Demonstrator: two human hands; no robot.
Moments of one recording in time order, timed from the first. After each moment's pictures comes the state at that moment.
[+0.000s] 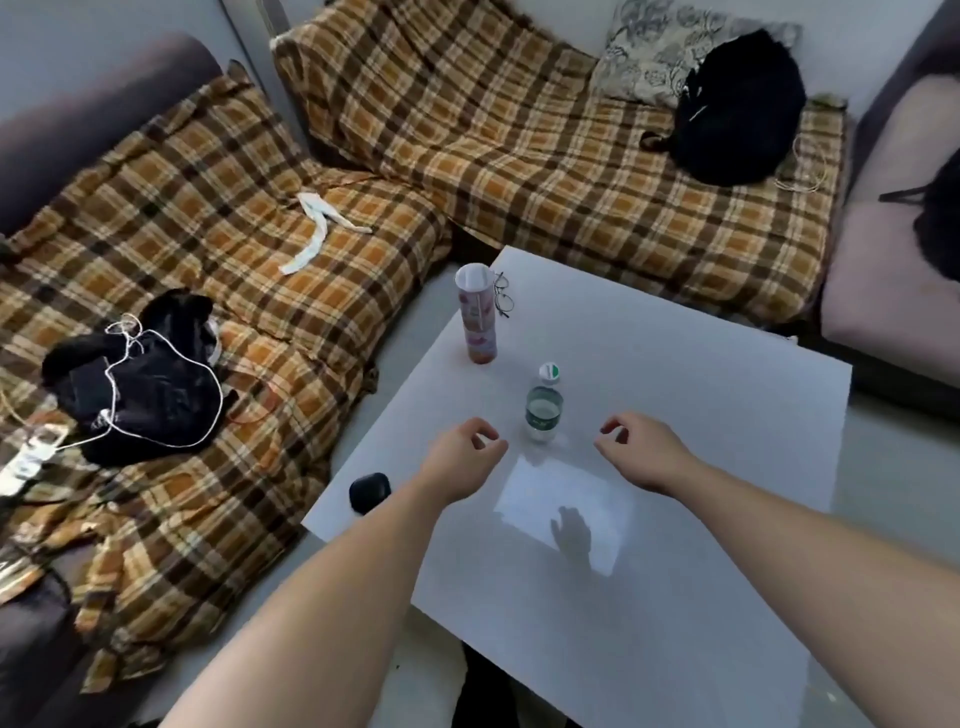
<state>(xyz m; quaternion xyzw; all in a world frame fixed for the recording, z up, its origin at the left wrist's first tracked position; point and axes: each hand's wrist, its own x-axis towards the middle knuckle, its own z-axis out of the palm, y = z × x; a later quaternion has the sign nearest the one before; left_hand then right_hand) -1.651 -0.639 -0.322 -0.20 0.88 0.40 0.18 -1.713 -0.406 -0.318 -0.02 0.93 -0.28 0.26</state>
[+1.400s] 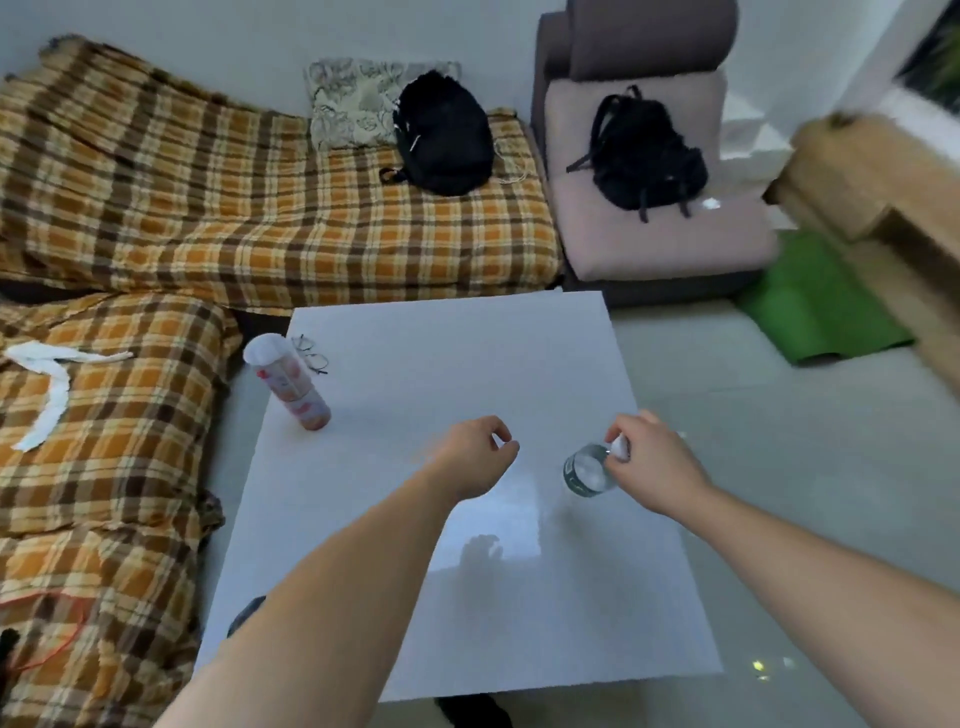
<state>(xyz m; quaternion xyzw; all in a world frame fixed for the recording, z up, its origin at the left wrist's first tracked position) -1.672 -0.495 -0.300 0.16 0.91 0.30 0.26 -1.578 -0.281 -0.301 0.19 0.94 -0.26 0.06</state>
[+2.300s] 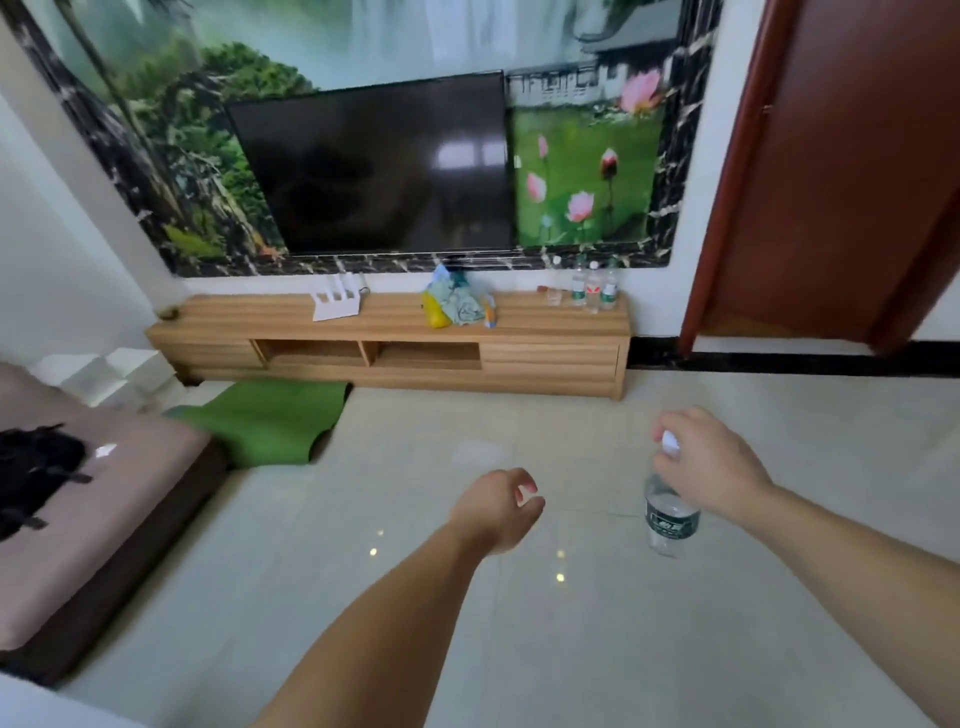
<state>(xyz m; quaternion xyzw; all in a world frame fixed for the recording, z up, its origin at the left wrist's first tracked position) -1.177 -0.036 -0.212 0.74 0.60 0.10 0.28 -0.922 -0.047 -0.177 0.73 0.65 -0.09 -0.19</state>
